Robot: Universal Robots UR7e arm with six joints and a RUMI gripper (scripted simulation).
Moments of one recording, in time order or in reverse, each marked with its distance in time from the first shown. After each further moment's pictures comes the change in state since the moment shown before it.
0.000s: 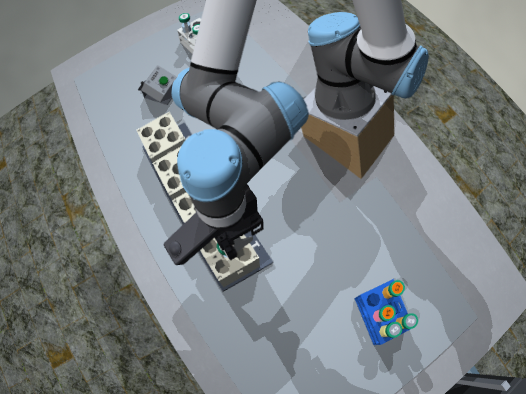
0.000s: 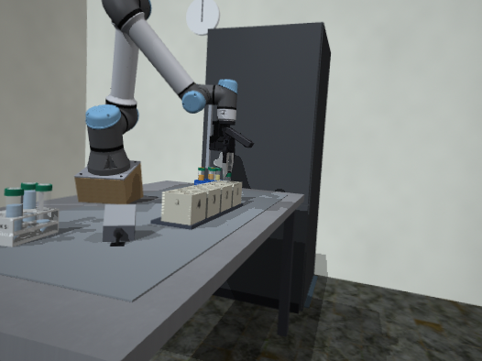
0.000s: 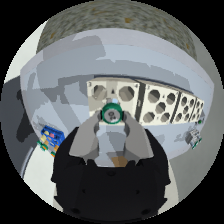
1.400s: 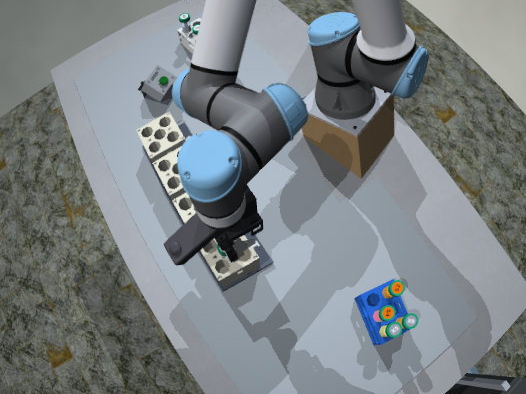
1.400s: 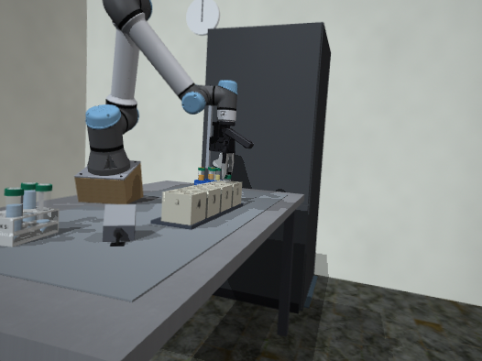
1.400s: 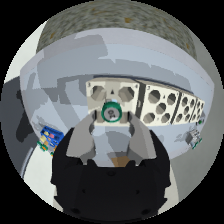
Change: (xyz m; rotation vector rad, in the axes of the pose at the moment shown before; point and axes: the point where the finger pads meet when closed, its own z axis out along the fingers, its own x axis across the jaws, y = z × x) arm 0.001 0.000 0.003 0.000 0.000 0.001
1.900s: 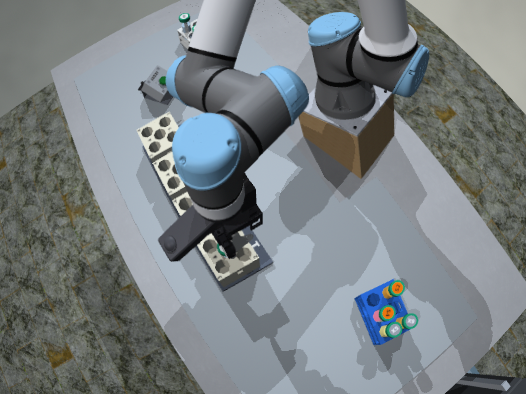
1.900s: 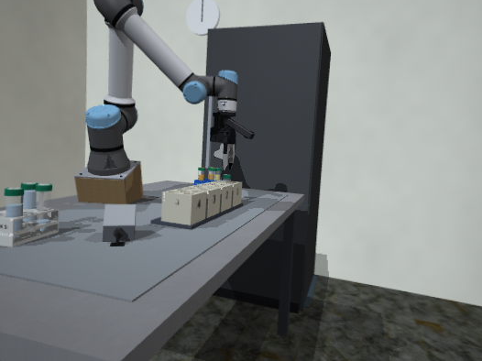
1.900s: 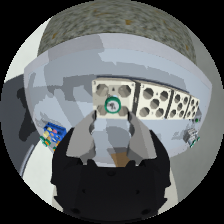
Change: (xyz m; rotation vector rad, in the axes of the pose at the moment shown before) arm -0.002 -0.002 -0.036 0.011 -0.003 -0.011
